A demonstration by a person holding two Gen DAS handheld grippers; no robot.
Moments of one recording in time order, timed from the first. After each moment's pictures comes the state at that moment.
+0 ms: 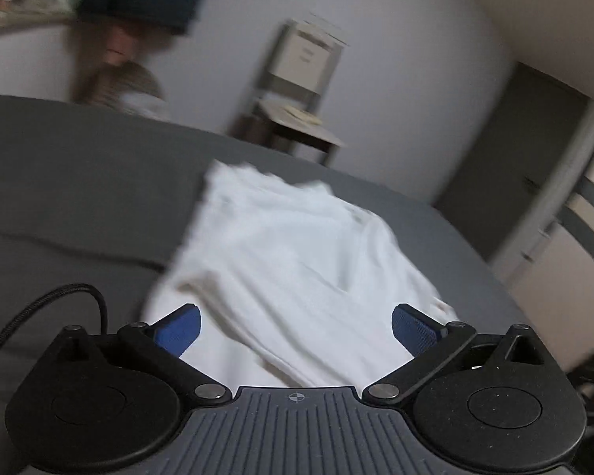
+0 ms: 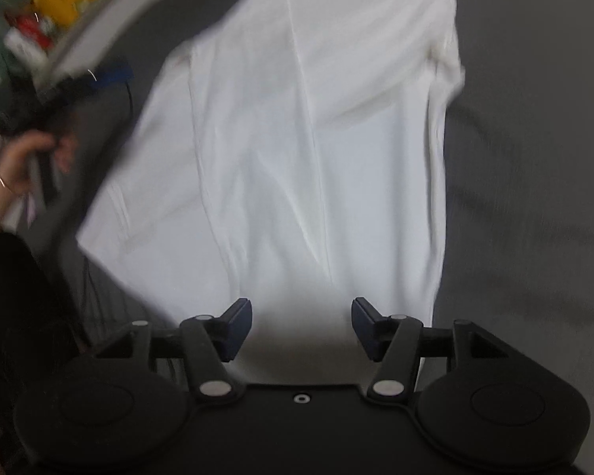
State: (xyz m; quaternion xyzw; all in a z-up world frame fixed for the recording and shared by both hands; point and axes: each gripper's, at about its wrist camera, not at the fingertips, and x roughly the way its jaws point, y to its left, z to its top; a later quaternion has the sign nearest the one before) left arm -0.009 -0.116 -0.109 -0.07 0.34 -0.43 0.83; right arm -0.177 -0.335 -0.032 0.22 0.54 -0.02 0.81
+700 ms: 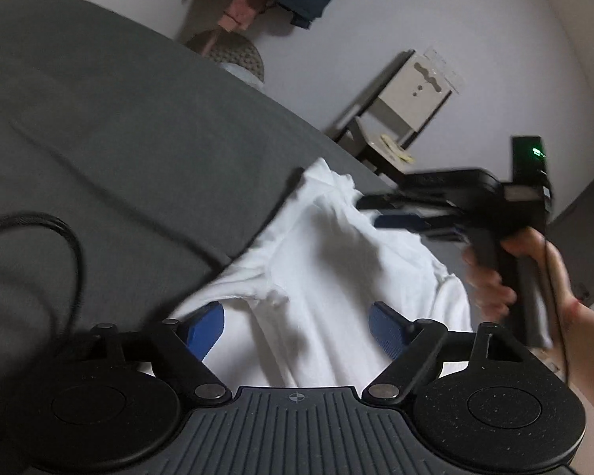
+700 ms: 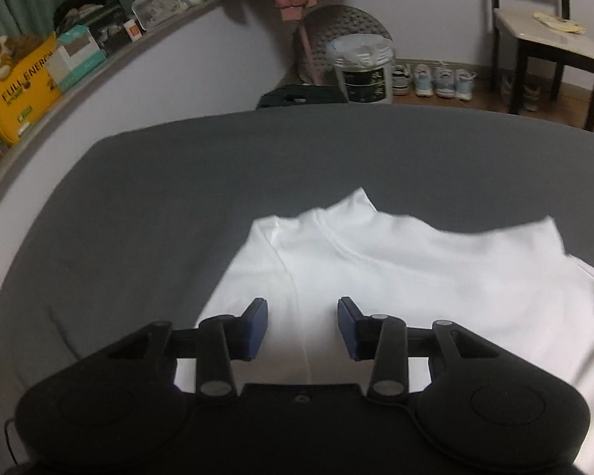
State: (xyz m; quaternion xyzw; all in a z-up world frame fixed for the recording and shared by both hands) left arm 0.042 -0.156 -0.185 -0.20 0.40 -0.31 0.84; right arm 0.206 -0.386 -0.072 0.20 0.43 -0.05 0.88
